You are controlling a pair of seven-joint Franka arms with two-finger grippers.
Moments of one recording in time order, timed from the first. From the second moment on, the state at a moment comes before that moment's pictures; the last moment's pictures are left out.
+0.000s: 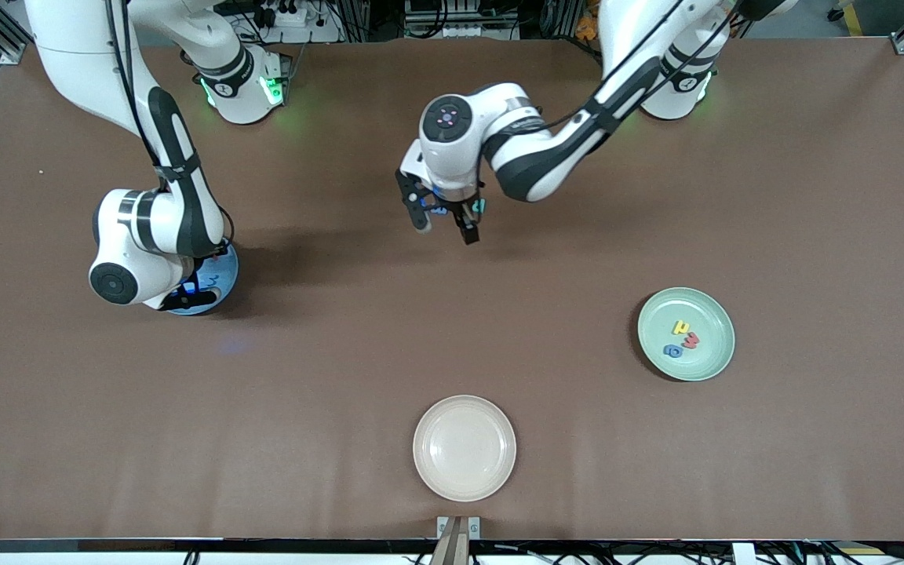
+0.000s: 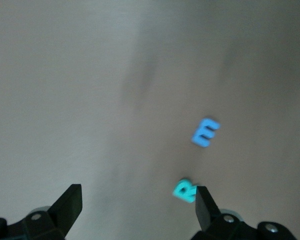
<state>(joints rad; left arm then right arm) -0.43 0.64 -0.64 -1.69 0.37 2.12 0.10 0.46 0.47 -0.46 -2.09 0.14 1.94 -0.25</state>
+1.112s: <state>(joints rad) -0.54 0.75 -0.64 -1.82 0.65 2.34 0.10 0.48 0.43 -0.22 -1.88 0.14 2.16 0.05</state>
